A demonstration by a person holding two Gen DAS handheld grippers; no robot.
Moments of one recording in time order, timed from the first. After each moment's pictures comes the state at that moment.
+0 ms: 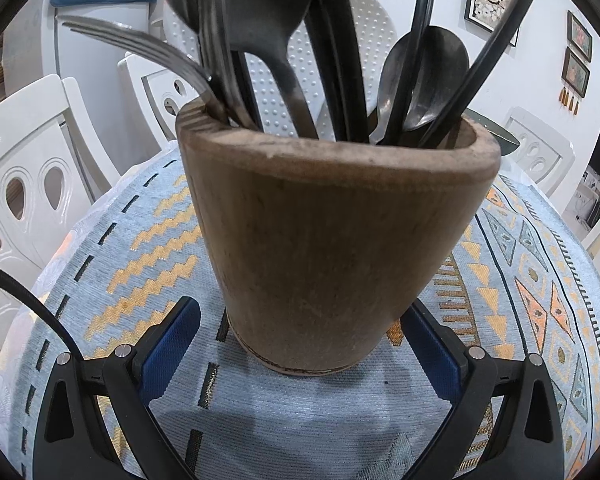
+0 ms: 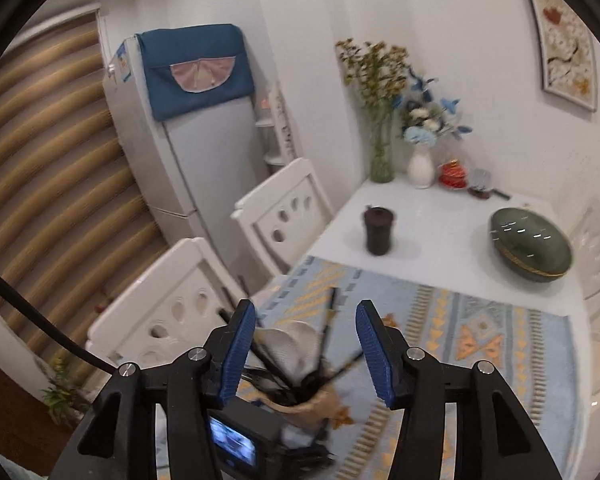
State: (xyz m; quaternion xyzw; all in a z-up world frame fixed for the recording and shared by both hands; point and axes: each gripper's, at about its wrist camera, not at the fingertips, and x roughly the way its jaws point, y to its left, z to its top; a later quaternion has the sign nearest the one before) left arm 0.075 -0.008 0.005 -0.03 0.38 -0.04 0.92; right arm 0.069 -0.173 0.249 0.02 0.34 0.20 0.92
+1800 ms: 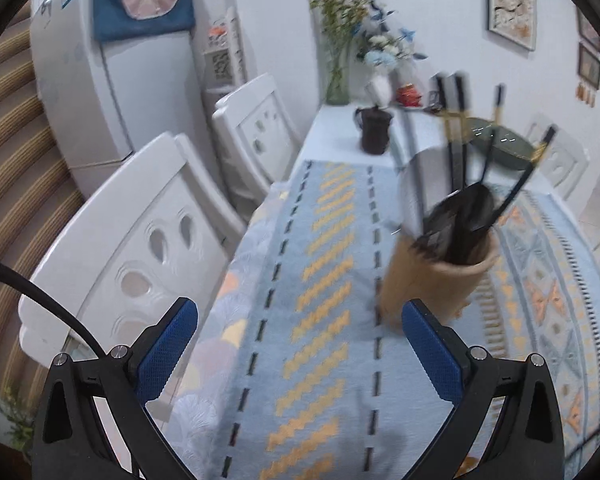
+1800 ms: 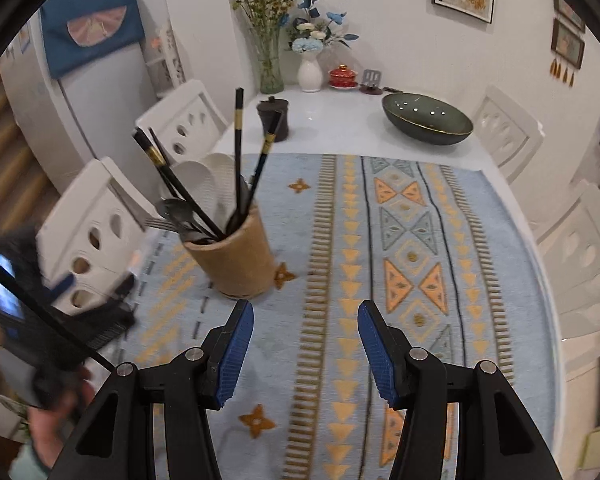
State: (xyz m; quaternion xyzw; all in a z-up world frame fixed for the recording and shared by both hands) left arm 0.032 0.073 0.125 0.03 0.38 0.01 0.93; right arm -0.026 -0.157 0.161 0.04 0.46 0.00 0.89
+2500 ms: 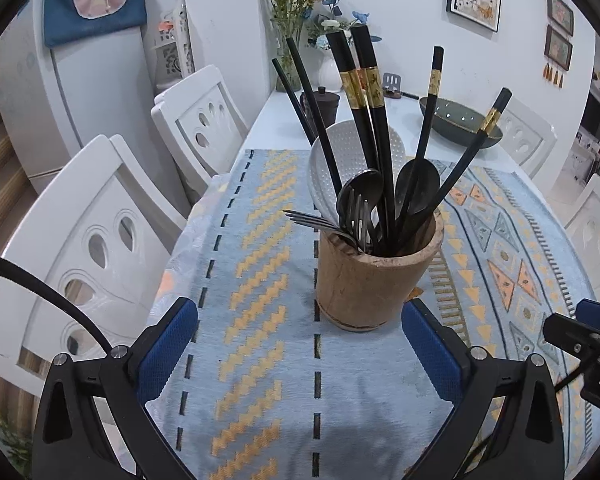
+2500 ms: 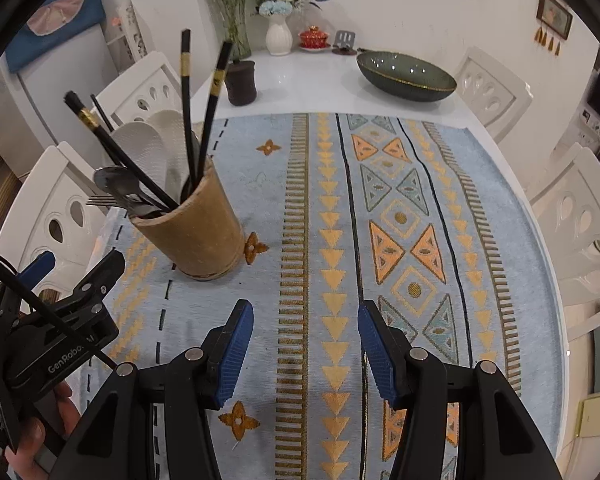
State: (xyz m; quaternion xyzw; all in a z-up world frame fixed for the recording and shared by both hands) left arm 0.044 0.037 0.107 0.03 0.40 -0.05 0.91; right arm -0.001 -0.168 0.120 0.05 0.51 -0.05 0.86
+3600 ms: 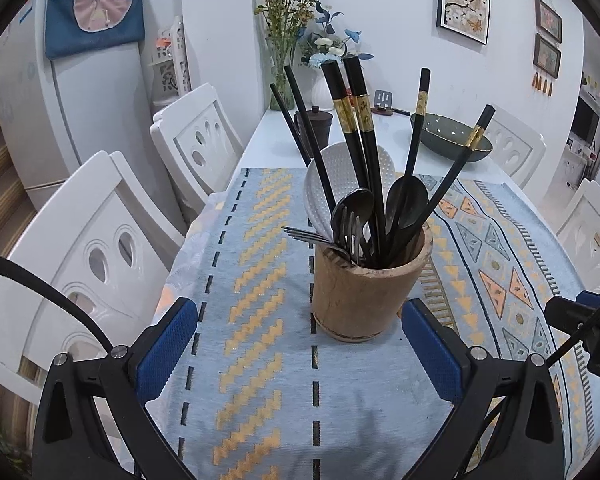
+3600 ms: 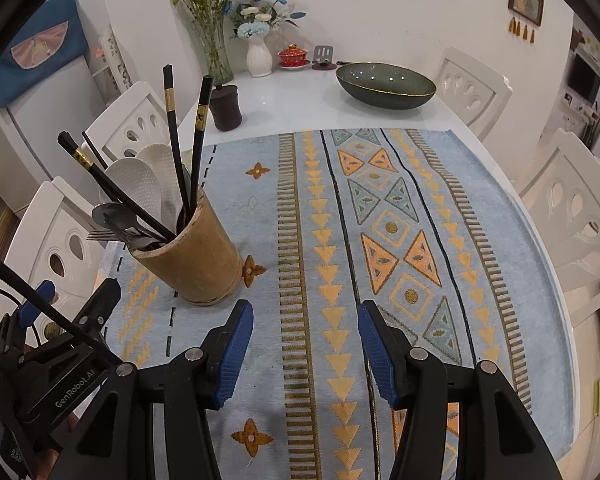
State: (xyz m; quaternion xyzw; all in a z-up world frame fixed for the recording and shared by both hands) left arm 0.038 0.039 0.114 0.03 0.37 -0.06 0.93; right arm -0.007 -0.167 0.130 0.09 0.48 -0.08 0.87
